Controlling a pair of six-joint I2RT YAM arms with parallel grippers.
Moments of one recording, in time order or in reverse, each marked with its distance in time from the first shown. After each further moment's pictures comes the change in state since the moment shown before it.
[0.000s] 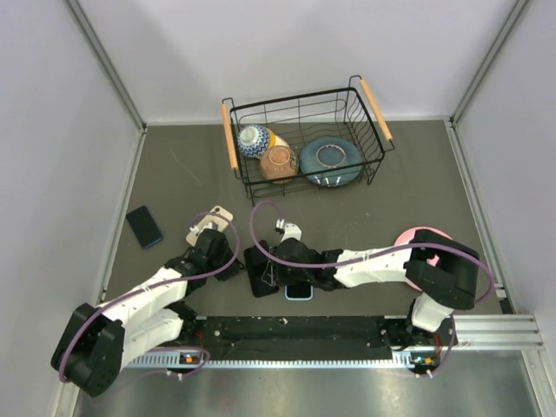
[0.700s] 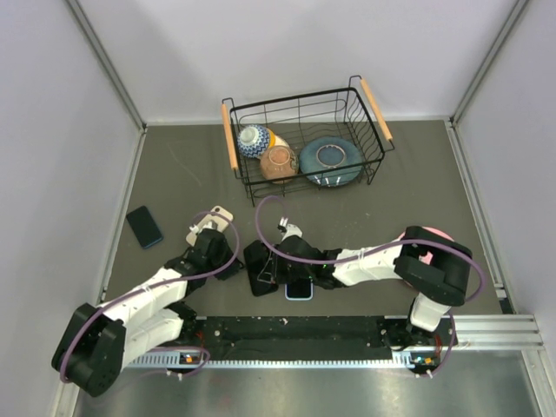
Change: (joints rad) left arm 0.008 0.014 -0.003 0.029 0.016 0.016; right arm -0.040 0.054 -0.037 0.156 -0.105 0.117
